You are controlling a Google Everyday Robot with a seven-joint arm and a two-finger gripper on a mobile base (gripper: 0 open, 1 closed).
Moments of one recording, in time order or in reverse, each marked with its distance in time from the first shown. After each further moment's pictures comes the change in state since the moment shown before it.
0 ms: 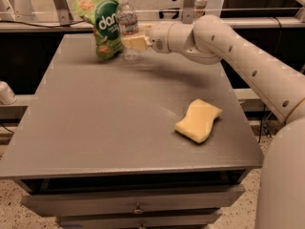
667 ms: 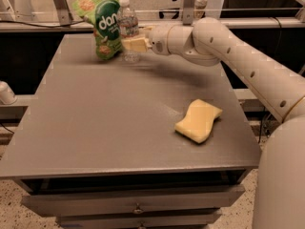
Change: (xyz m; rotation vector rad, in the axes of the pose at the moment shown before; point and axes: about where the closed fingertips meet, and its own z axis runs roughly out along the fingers) arm 0.012 -0.004 0.003 0.004 0.013 0.017
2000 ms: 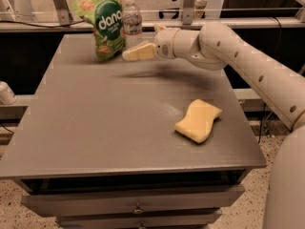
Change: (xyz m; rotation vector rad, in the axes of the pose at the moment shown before) arm 0.007 0.002 -0.015 0.004 -0.002 0.007
